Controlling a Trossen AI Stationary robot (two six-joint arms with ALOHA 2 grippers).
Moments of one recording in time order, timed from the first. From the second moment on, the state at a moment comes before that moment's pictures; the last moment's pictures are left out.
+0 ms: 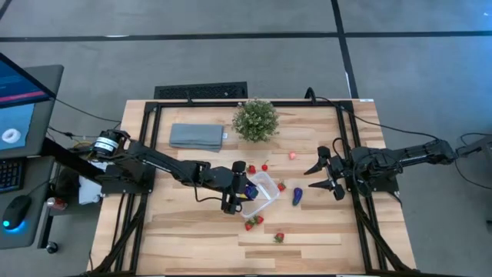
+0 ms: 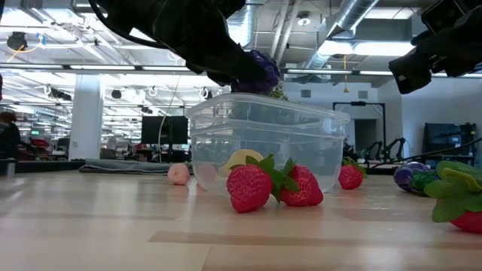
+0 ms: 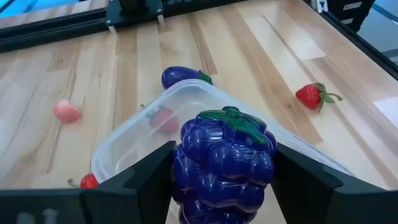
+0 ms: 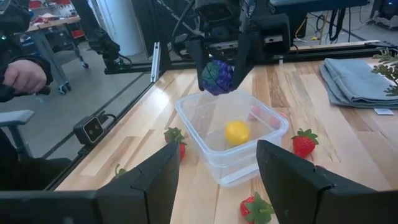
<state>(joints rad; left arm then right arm) -0.19 1.68 0.93 0.24 -0.05 0.09 0.16 0.31 0.14 -0.03 -0.13 0.08</state>
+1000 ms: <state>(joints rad) -0.18 1.68 0.93 0.18 -0.03 0.04 0.16 0.31 0.14 -0.03 -0.13 0.08</state>
